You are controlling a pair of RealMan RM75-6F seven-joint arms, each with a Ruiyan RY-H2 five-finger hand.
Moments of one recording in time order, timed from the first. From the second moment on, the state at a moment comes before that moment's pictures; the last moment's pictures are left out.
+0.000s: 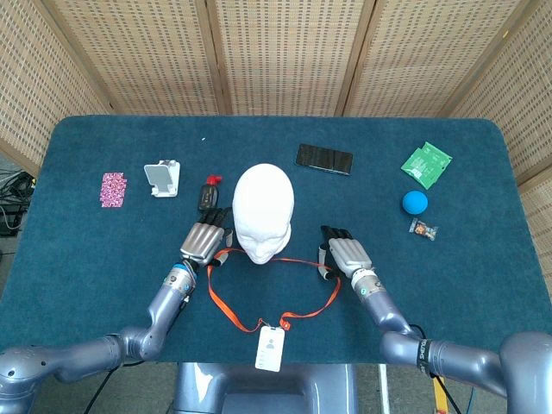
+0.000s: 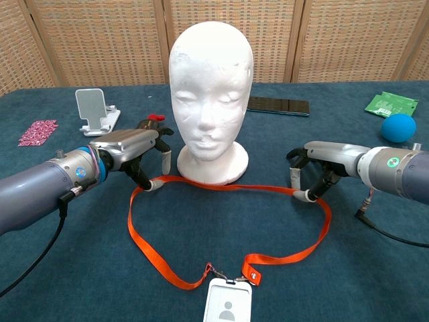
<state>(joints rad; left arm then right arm) -0.79 -1.85 -0.23 -1.14 1.04 0.87 0.39 0.80 -1.63 0.17 -1.38 -0.74 0.79 -0.26</state>
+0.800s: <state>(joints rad) -0.81 -1.87 -0.23 -1.12 0.99 0.87 0.41 0.79 -1.62 0.17 -1.38 -0.76 0.78 -0.24</state>
